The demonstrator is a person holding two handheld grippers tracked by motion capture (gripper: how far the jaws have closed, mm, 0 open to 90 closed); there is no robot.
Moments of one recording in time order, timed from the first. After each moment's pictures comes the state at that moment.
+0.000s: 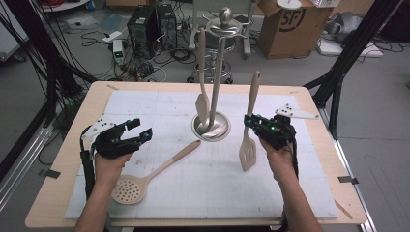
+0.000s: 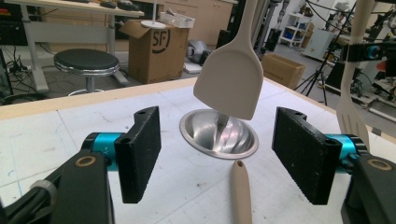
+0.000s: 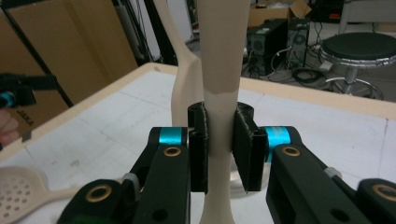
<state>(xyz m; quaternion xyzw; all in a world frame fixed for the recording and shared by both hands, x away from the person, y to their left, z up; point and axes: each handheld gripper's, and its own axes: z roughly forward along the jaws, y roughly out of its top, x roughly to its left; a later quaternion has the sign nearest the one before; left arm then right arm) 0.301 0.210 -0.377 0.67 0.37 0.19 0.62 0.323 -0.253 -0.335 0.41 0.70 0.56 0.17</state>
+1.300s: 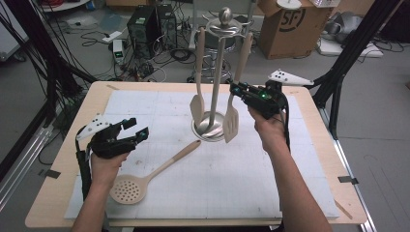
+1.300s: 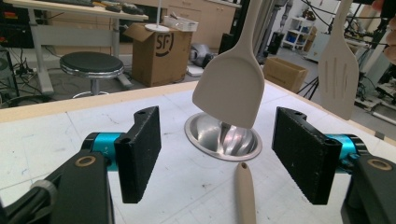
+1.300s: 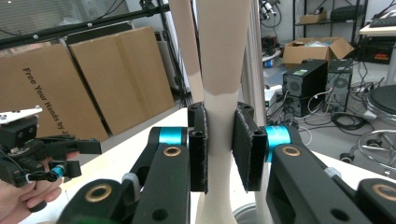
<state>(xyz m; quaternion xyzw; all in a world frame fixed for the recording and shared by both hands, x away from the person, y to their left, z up) 0.299 0.219 -0.375 0.66 0.38 0.20 0.62 0.366 -0.218 -0.269 0.34 0.68 0.63 0.15</state>
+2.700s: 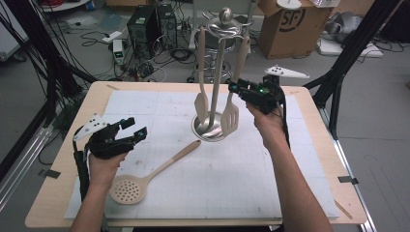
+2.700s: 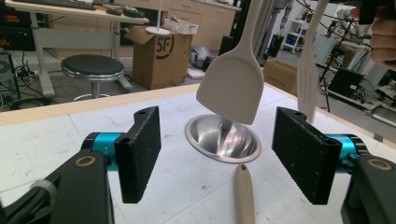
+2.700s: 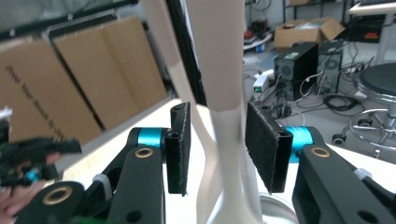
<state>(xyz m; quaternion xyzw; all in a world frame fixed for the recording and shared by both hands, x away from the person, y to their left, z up) 0.296 0.221 -0.372 0.66 0.38 0.20 0.62 0.383 -0.217 -0.269 0.38 0.69 0.61 0.14</state>
